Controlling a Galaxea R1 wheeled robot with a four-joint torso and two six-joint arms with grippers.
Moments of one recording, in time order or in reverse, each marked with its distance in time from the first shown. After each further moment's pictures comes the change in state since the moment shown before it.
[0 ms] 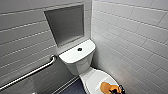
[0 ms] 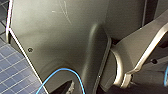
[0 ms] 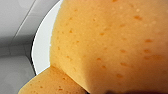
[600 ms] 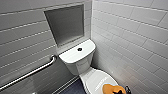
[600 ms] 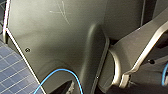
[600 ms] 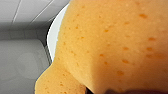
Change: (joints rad) left arm 0.000 0.005 0.000 0.000 -0.006 0.000; right arm -0.008 -0.264 0.394 -0.144 -0.006 -0.002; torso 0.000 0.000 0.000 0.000
